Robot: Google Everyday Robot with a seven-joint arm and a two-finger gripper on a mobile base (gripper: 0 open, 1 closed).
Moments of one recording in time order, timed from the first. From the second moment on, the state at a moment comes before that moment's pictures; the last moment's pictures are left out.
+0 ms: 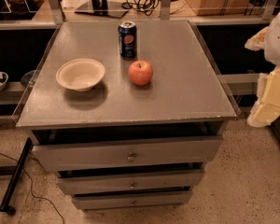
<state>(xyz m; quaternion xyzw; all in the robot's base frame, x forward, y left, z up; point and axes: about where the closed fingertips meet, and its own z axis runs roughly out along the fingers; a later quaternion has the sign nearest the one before) 0.438 -0.216 0.978 -0.60 0.78 -0.04 0.16</state>
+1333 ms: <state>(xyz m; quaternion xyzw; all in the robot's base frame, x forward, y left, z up) 0.435 -0.204 0.949 -0.61 0.78 -0.01 0.15</state>
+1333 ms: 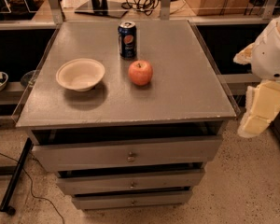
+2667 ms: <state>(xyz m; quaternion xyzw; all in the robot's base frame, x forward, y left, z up) 0.319 -0.178 0.840 -0.65 0.75 0.11 0.12</state>
